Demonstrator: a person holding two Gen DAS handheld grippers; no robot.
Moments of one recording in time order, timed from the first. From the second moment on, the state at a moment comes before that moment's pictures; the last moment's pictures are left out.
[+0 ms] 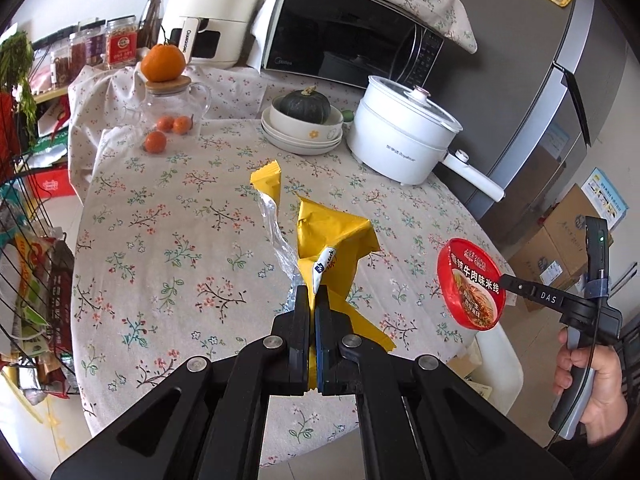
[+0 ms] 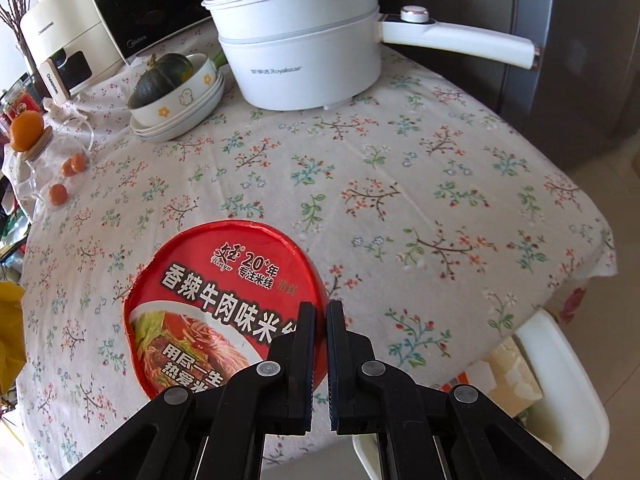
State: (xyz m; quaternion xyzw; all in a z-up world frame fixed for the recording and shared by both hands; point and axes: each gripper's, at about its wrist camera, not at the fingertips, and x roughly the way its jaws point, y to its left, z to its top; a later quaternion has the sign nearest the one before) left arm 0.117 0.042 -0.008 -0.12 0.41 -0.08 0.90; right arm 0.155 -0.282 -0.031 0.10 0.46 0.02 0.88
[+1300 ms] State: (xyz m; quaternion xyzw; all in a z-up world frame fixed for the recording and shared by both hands) left arm 0.077 -0.180 -0.055 0.02 0.47 -0.28 0.84; right arm 0.067 -0.443 -0.063 0.10 0.52 -0.06 0.85
